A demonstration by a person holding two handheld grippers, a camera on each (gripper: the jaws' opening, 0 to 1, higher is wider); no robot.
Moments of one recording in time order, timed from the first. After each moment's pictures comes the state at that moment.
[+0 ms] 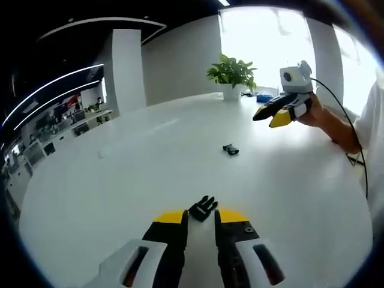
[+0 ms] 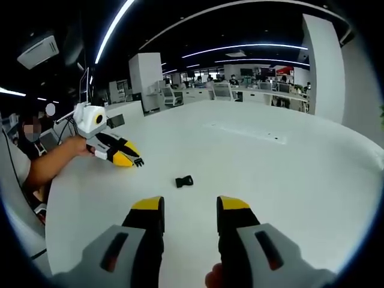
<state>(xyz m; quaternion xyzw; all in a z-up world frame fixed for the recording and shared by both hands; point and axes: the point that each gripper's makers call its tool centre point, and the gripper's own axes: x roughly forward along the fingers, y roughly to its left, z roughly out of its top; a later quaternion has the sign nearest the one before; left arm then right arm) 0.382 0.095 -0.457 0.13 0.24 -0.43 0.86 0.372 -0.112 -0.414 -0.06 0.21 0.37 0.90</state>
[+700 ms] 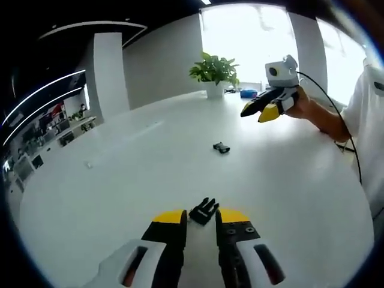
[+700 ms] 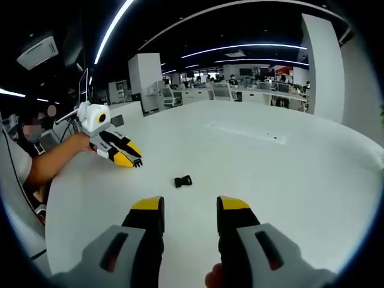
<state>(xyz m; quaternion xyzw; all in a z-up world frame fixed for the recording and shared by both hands) 0.384 0.086 -0.459 0.16 0.24 -0.49 0.83 0.373 -0.114 -0.415 -0.06 0.21 0.37 0.90</state>
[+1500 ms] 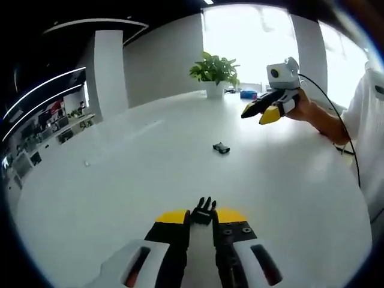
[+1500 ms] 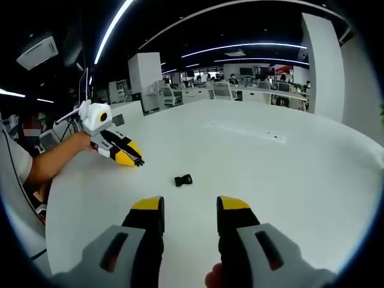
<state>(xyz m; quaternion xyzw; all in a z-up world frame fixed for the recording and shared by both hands) 0.383 0.086 -0.459 0.15 0.25 -0.49 0.82 0.372 -0.114 -0.416 -0.05 0.22 0.37 0.90</state>
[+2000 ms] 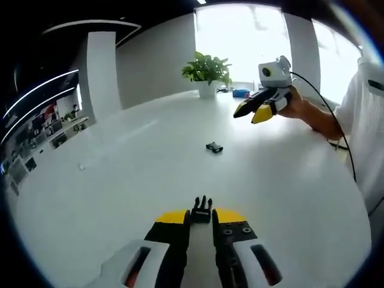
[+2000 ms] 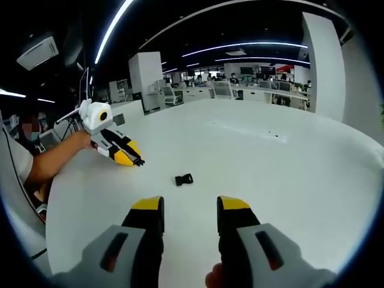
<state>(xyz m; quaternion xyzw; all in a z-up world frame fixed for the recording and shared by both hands) 0.378 0.083 -0.458 0.16 0.24 -0.51 0.81 0.372 -0.114 -0.418 -0.05 0.22 0.38 0.90</state>
